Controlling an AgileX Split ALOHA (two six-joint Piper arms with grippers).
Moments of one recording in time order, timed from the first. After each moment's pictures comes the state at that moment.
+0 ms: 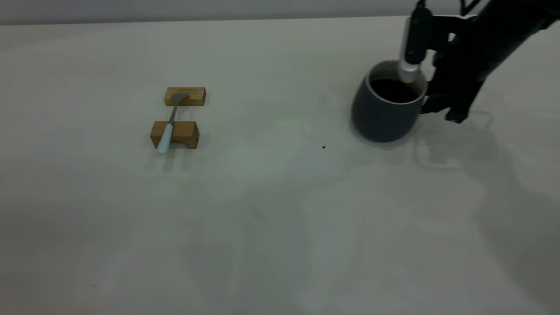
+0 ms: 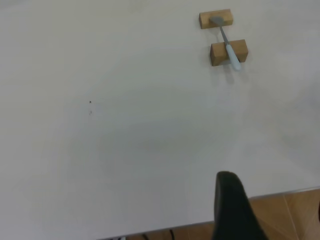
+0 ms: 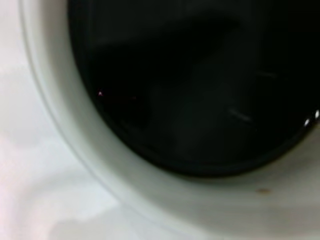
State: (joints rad) left arm 0.05 -0.02 -0.49 -0.11 1.14 0.18; right arm 0.17 2.35 -1.26 0.56 0.13 -1.71
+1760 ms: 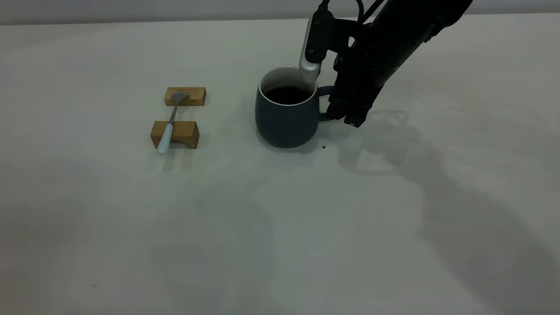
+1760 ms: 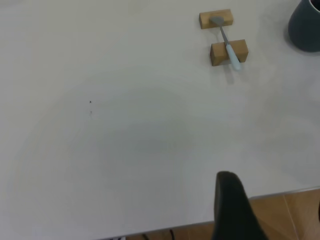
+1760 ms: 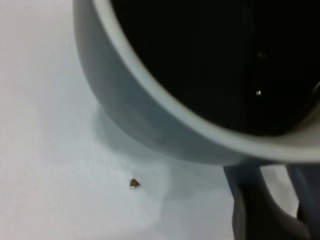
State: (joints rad) left arm 0.05 -0.02 -0.49 -0.11 1.14 0.18; right arm 0.38 2.46 -1.48 0.74 0.26 -1.71
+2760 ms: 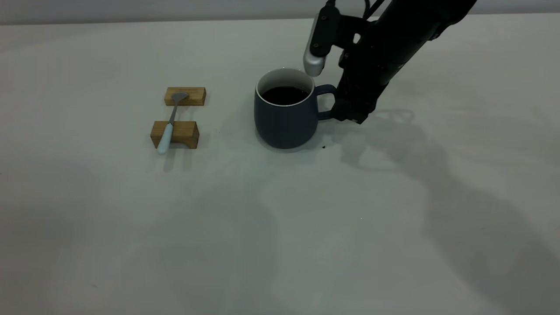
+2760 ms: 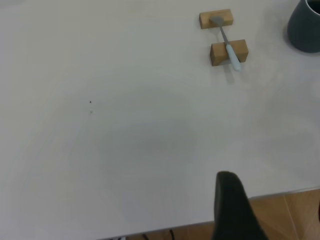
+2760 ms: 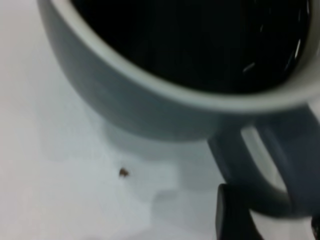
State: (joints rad) left arm 0.05 -0.02 -0.49 -0.11 1.14 0.18; right arm 0.35 2.46 -1.48 0.73 0.28 -1.66
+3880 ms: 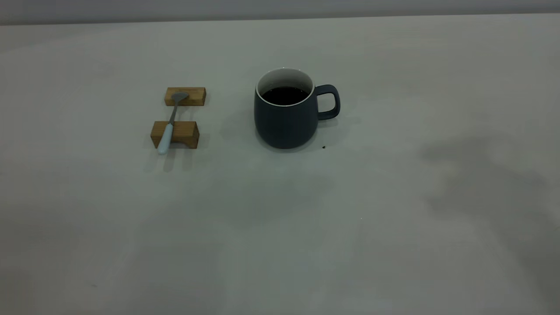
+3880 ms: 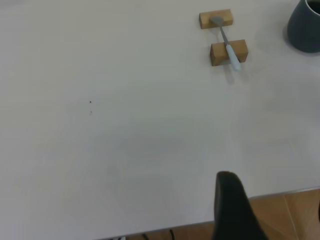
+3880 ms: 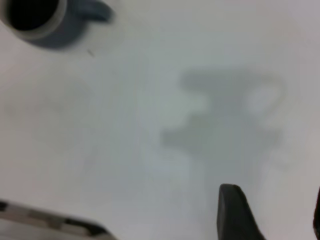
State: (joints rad) left arm 0.05 -0.02 -0.49 -0.11 1.14 0.18; right arm 0.20 1.37 -1.05 0.04 0.94 -0.05
